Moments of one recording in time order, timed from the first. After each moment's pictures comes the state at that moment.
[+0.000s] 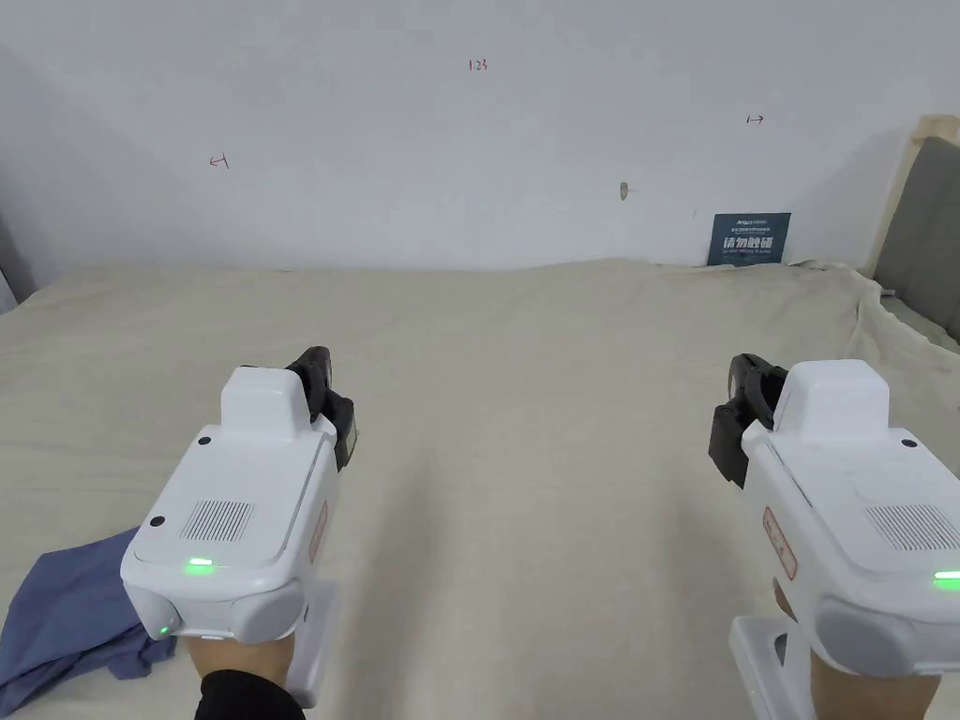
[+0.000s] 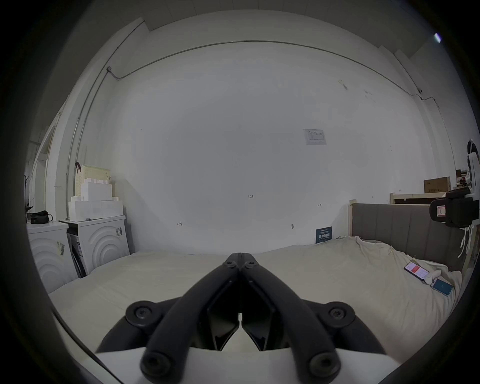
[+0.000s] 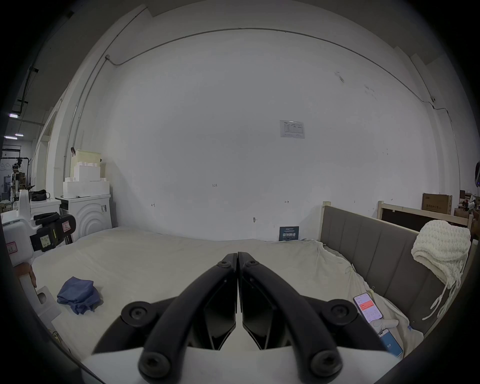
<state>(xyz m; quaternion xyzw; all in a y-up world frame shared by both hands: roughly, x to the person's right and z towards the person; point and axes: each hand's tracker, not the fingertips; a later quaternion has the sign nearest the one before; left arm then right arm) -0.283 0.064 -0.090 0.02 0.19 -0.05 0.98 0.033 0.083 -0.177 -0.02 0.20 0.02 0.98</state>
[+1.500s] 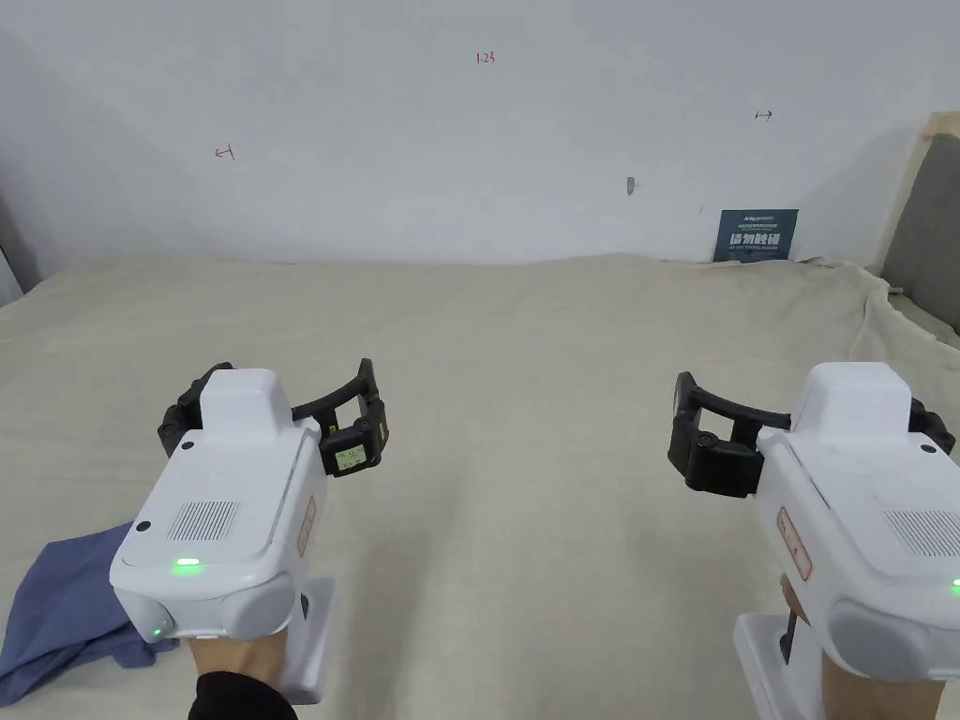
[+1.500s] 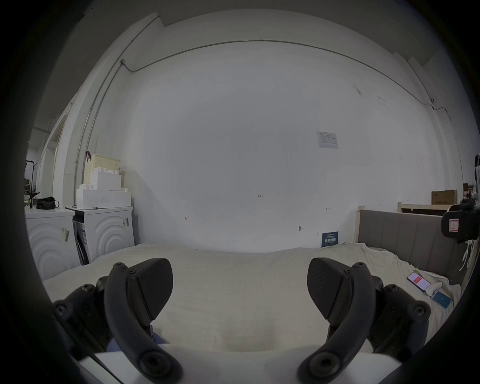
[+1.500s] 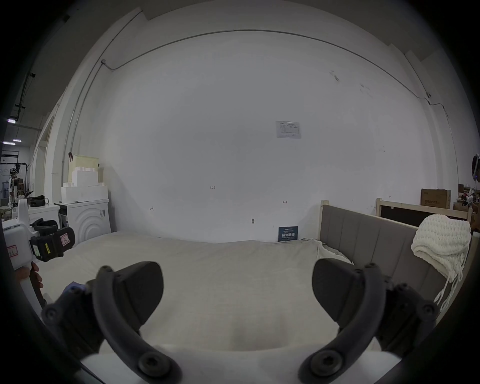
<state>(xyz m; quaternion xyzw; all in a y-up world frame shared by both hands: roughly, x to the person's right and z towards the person) -0.295 0.059 -0.085 0.02 0.22 -0.01 0.98 0.036 0.080 -0.177 -0.02 0.20 0.01 0.98</state>
